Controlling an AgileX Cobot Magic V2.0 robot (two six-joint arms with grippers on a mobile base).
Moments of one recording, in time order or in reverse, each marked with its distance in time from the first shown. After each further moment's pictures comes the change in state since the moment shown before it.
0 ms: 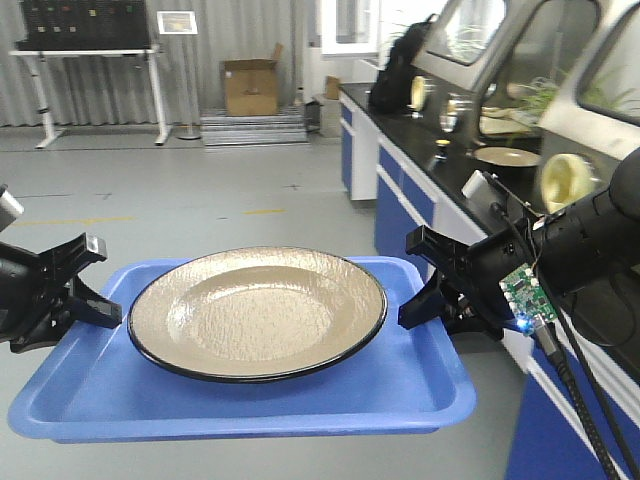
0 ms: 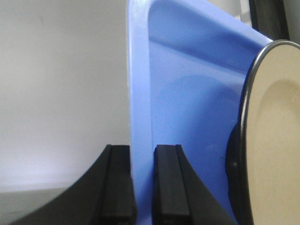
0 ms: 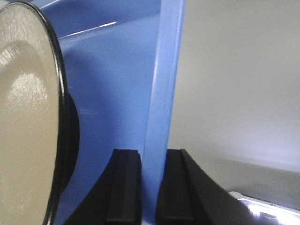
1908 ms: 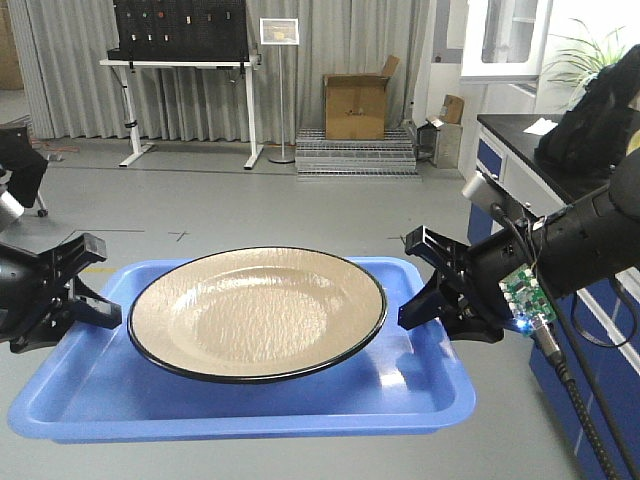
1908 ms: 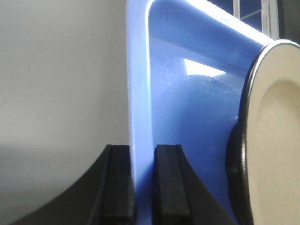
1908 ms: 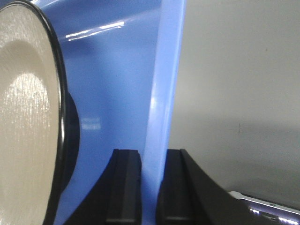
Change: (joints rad) left arm 0.000 0.000 0.000 0.001 0.001 -0.001; right arm 0.000 0.000 0.000 0.000 0.000 0.000
